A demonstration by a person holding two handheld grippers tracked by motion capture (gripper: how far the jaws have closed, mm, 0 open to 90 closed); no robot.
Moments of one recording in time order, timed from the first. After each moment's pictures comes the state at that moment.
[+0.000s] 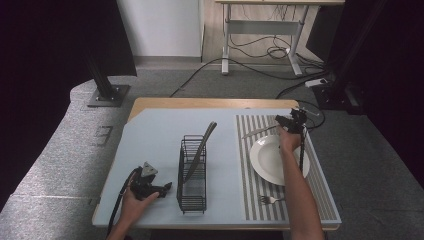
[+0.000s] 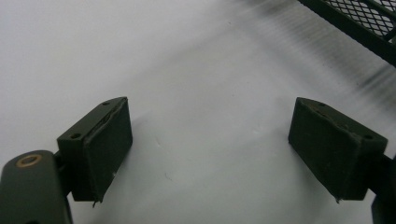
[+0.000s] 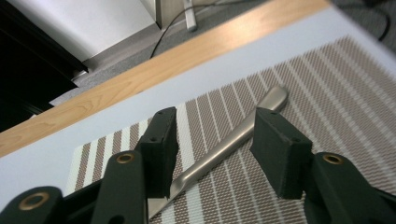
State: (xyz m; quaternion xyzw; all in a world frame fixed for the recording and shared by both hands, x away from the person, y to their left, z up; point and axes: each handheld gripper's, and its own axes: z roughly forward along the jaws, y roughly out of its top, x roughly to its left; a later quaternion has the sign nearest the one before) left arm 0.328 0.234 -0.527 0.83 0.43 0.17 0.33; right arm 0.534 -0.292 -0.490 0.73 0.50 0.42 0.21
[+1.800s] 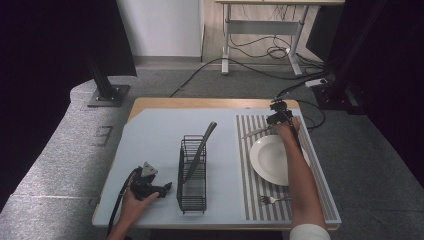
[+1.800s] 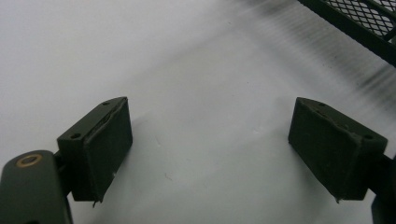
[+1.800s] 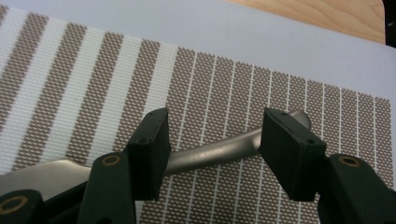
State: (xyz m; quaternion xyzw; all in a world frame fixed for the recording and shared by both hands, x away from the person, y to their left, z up) left arm 0.328 0.234 -0.527 0.83 0.43 0.17 0.33; right arm 0.602 -0.262 -0.497 0.60 0.75 0.16 0.23
